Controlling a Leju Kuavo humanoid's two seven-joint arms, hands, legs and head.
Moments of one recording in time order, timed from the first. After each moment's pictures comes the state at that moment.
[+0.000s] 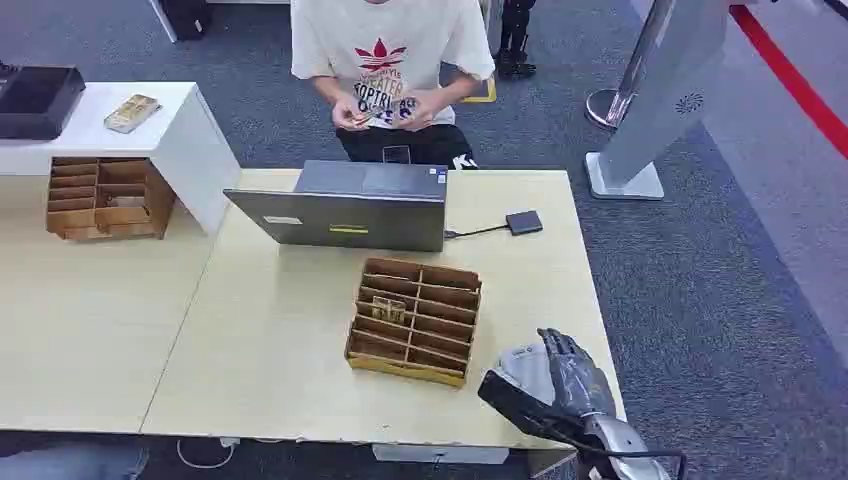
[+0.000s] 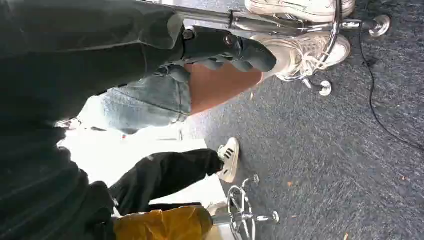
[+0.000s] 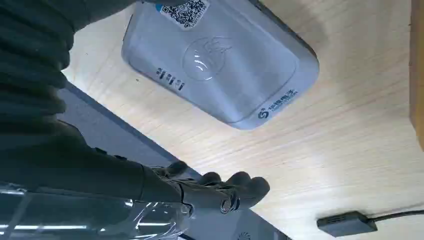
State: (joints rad) left arm -0.01 0.05 -0.55 -0.05 -0.65 0.01 0.47; right arm -0.04 -0.31 0.57 -1.61 0.79 0.03 0.52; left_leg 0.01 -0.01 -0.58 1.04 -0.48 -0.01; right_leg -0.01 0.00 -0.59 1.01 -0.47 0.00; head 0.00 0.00
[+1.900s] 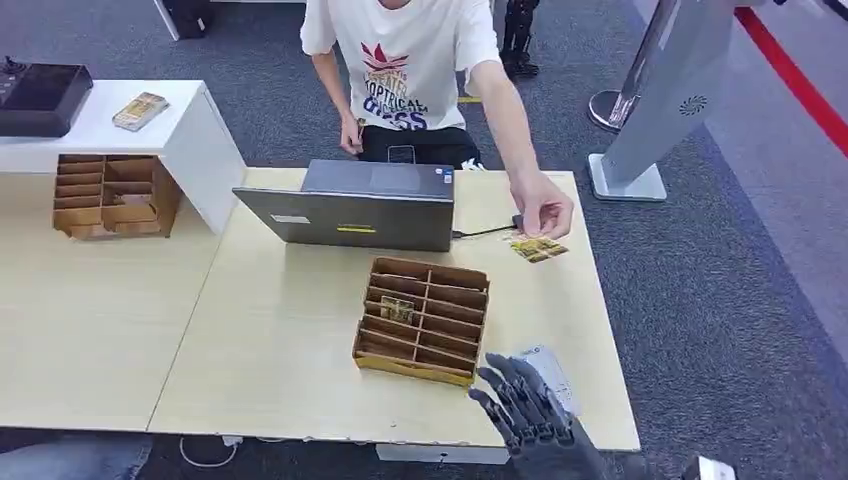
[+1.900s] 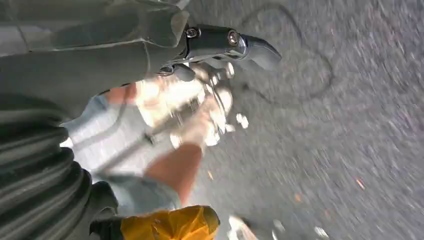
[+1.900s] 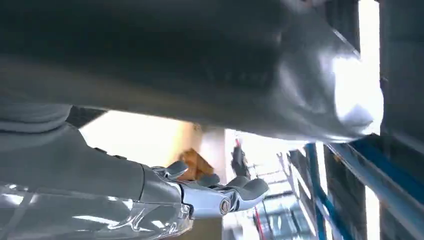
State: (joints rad) left arm -0.18 0.04 -1.00 -0.28 -0.88 -0.76 -0.10; right arm 0.23 -0.31 0.56 -1.98 -0.50 0.39 -0.48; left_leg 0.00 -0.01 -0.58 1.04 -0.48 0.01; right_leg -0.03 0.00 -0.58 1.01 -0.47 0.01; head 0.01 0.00
